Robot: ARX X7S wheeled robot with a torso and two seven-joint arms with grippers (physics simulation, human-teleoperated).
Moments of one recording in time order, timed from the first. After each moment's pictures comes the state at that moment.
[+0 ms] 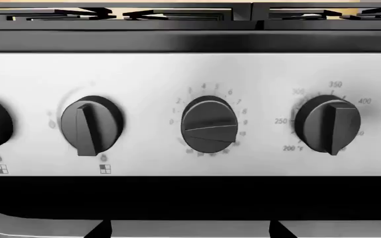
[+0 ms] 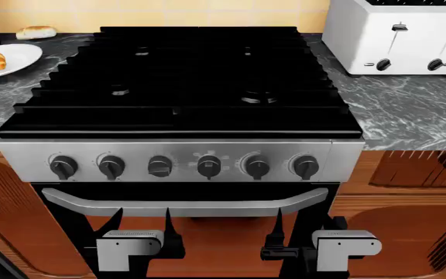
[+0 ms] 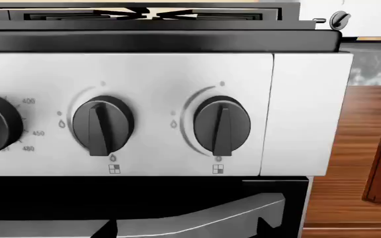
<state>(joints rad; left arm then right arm) 0.00 0.00 0.00 0.00 0.00 0.00 0.00 0.00 0.00 0.00 0.00 0.00 0.00 0.00</state>
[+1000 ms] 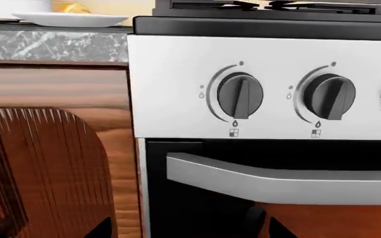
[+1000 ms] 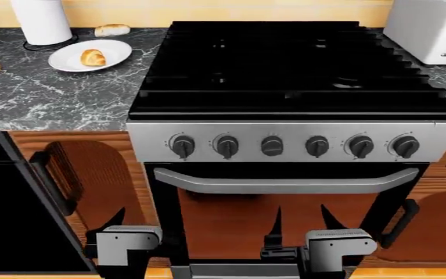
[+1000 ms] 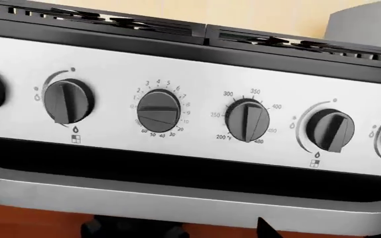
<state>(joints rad) -0.02 -0.09 0.09 0.01 -0.12 -0.07 -0.06 0.01 0.09 -0.12 0.01 -0.03 -0.04 0.13</state>
